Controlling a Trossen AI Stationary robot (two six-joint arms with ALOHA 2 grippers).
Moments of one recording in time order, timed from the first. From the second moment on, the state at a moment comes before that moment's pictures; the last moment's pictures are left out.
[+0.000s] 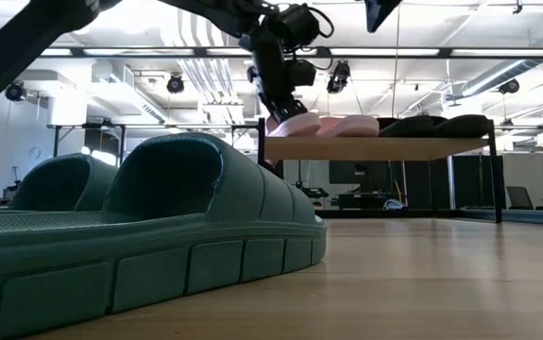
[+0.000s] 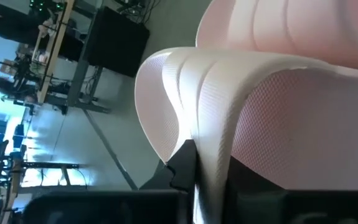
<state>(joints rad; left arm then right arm) 0.35 2.09 2.00 -0.68 -0.79 0.35 -0.27 1.67 2.16 -1.57 0.84 0.49</state>
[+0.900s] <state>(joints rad) 0.36 1.99 1.98 -0.73 -0.74 0.32 -0.36 1.67 2.06 -1.48 0.78 0.44</state>
